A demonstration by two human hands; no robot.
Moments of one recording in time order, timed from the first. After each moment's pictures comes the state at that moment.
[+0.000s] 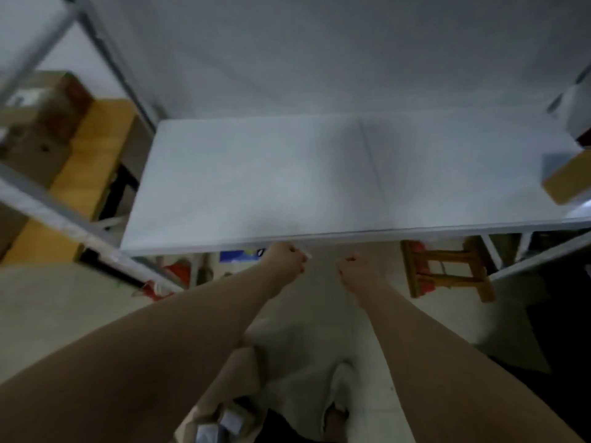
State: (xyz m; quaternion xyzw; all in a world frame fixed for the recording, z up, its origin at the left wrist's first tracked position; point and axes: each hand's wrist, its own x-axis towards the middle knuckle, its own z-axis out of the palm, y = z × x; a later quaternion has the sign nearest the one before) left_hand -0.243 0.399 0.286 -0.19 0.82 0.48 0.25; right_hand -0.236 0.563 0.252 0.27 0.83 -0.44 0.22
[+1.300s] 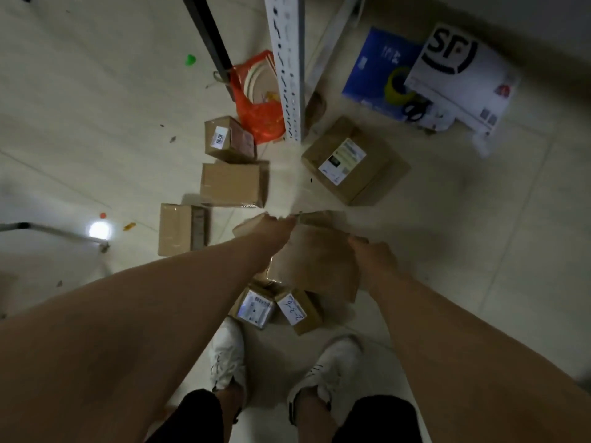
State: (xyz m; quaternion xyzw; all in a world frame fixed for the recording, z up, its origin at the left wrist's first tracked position) left_hand -0.066 0.087 -0.176 -0.50 0.64 0.48 0.33; right_hand -0.119 0.277 -0.213 0.24 0.81 -0.27 0.46
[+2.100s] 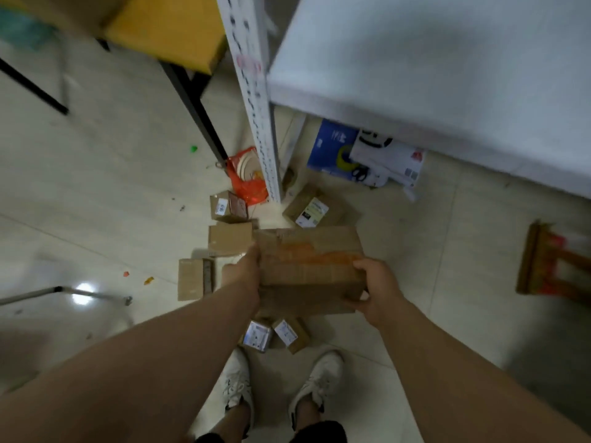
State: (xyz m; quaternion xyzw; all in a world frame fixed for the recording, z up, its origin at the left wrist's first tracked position) left_hand -0.046 0.090 0.013 -0.66 0.39 0.63 0.14; right_hand -0.115 0.294 0.027 0.39 0.64 -0.54 0.38
